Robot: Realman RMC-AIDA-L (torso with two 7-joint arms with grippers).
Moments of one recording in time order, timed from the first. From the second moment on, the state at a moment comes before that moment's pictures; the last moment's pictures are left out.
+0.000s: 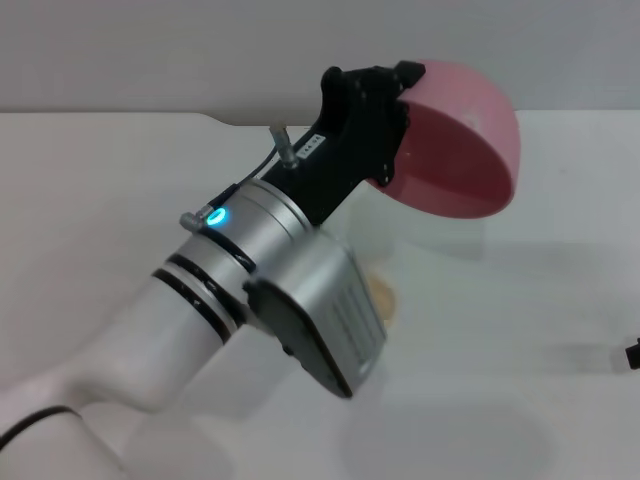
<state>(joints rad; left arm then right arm) -0.25 -2.08 2.31 1.14 2.74 -0.57 -1.83 0.48 2.02 2.31 1.17 -2.69 1.72 -0.47</state>
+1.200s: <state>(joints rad) -0.59 -2.05 1.27 1.15 2.34 1.09 -2.41 0.65 1.99 2.27 1.09 -2.46 1.70 -0.65</state>
